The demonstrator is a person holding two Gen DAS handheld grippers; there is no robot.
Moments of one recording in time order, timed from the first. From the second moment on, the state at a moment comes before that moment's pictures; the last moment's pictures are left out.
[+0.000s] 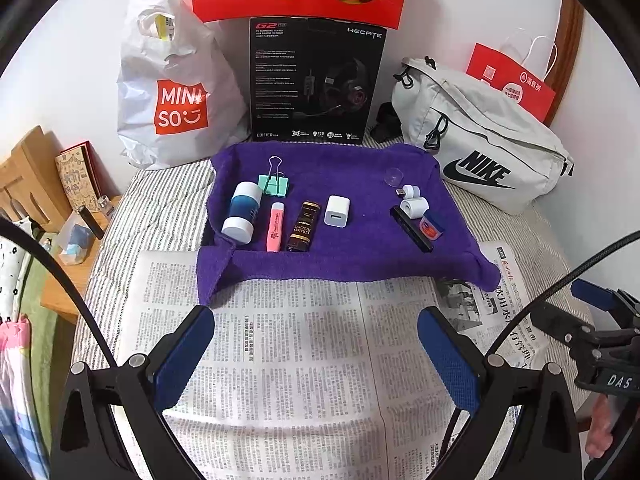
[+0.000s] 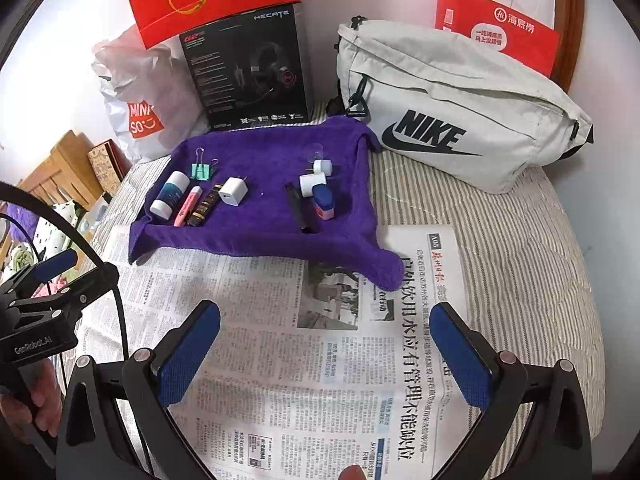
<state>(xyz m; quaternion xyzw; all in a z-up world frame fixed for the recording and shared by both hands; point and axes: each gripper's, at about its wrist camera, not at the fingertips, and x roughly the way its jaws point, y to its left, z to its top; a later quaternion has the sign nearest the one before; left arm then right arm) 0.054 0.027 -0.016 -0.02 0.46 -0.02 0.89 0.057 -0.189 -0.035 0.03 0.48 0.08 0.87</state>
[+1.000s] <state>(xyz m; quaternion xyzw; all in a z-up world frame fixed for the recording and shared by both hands) 0.054 0.026 -0.018 -0.01 0.46 -0.03 0.88 0.053 -0.192 -0.038 0.02 0.49 0.07 0.87</state>
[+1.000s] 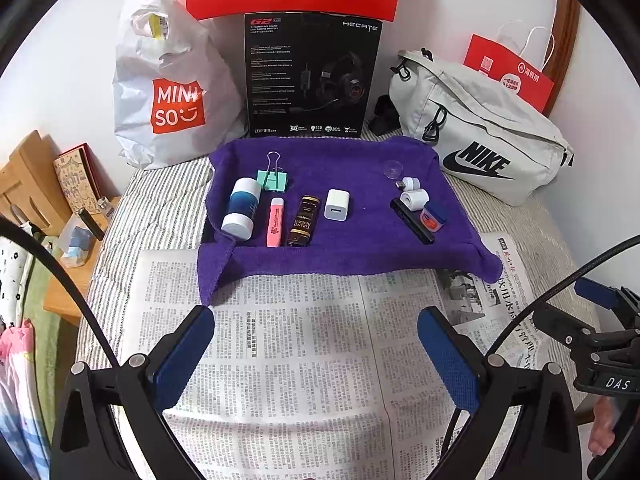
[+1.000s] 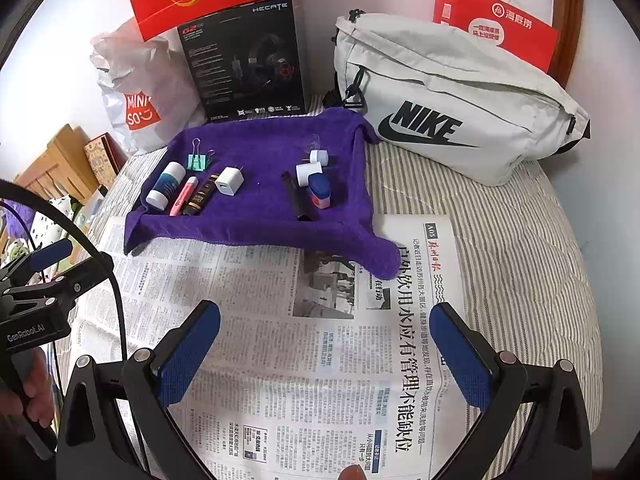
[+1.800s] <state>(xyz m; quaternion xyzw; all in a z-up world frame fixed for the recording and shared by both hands) 0.054 0.020 -0.021 0.00 0.47 -0.03 0.88 0.051 -0.194 -0.038 0.03 0.49 0.07 0.87</state>
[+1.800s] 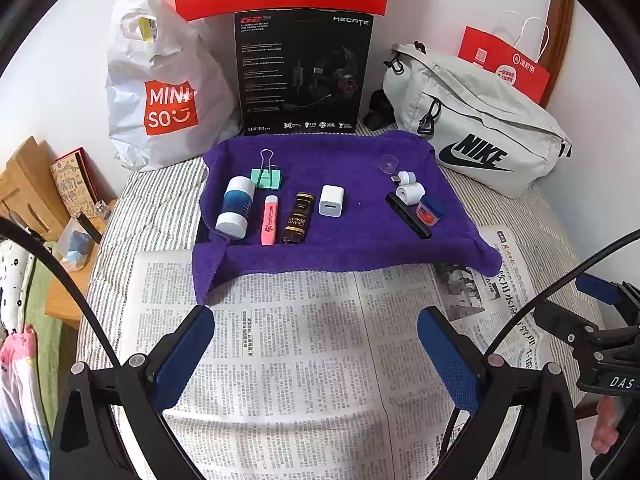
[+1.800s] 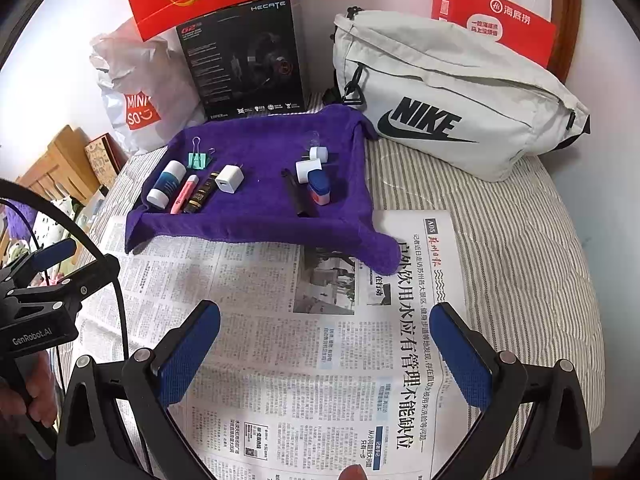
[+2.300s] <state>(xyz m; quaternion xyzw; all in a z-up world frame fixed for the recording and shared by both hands) 0.054 0.021 -0.020 0.00 0.47 -0.03 0.88 0.050 -0.194 -0.037 0.02 0.49 0.07 0.87</state>
